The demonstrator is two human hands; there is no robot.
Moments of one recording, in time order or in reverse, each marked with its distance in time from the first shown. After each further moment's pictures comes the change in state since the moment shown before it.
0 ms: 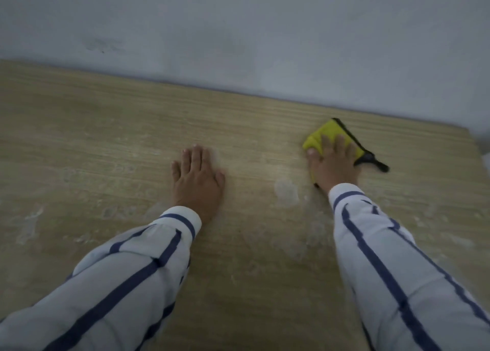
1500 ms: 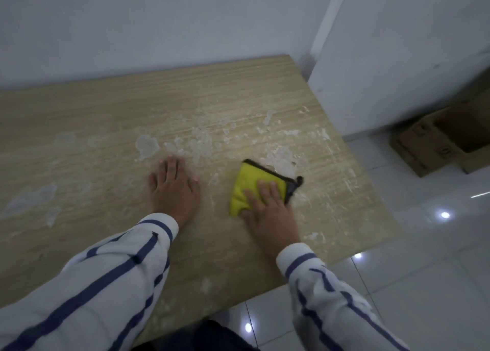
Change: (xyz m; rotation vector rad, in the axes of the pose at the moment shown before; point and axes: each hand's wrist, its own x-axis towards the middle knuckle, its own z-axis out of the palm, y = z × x) left_hand -0.152 0.165 0.065 0.054 -0.061 0.327; right_hand -0.266 0.206 0.012 0.040 -0.021 -0.135
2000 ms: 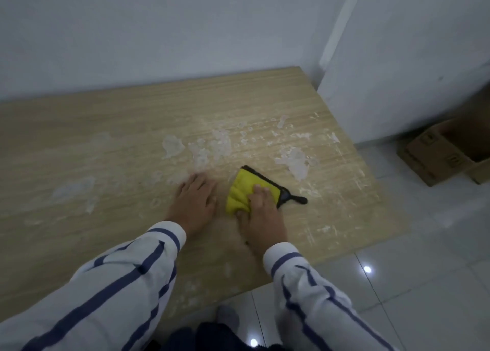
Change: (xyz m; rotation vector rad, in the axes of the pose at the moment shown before) left_hand -0.036 -0.025 -0.013 -0.060 -0.155 0.301; right_hand -0.017 -0.061 0.007 0.258 0.021 0.132
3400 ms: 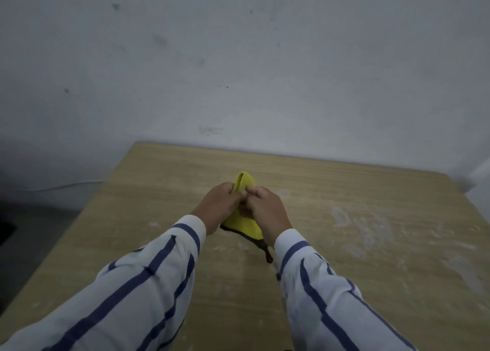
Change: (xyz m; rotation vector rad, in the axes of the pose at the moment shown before) left_hand -0.147 -0.262 -0.237 -0.859 0.283 -0.396; right_hand 0.002 -0.431 0.070 0.807 -0.243 -0.099
